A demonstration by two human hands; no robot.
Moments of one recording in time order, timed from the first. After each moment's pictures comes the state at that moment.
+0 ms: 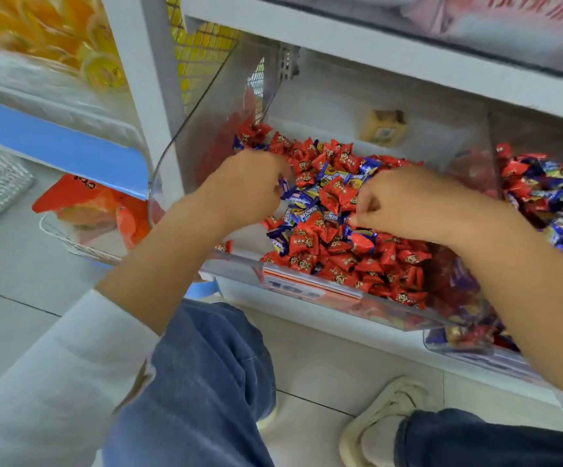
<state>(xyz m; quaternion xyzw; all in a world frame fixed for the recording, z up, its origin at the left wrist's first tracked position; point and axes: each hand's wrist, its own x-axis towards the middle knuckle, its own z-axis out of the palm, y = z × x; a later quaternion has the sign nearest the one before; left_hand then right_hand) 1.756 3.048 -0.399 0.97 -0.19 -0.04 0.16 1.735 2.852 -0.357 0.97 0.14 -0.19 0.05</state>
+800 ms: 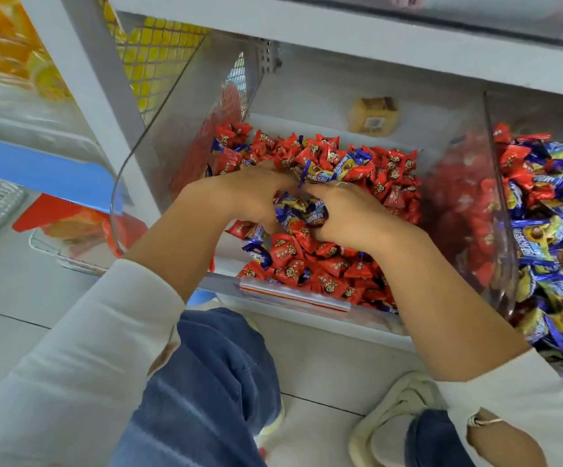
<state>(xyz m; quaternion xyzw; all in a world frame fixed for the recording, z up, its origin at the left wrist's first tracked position) 1.805 3.024 -0.433 0.93 -0.24 -0.25 0.13 1.763 2.858 -0.439 0.97 0.10 -0.17 -0.15</state>
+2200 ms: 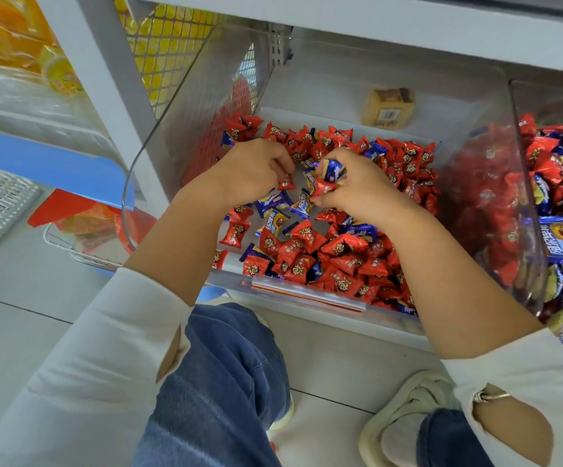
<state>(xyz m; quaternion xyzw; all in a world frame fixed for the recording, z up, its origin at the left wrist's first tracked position) 1.798 3.034 -0.420 0.93 -0.11 -0.15 0.32 1.775 2.861 -0.434 0.90 0.02 -0.13 -0.41</state>
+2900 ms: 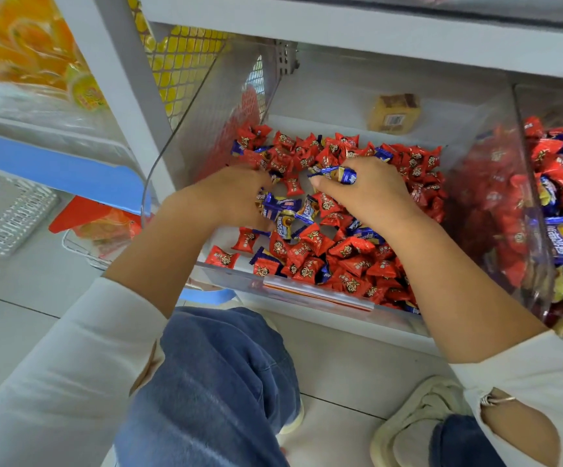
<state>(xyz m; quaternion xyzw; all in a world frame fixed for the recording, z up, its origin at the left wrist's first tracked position) 1.785 3.063 -0.421 0.96 -0.17 -0.20 0.09 1.769 2.865 -0.434 0.95 0.01 -0.01 -0.32</state>
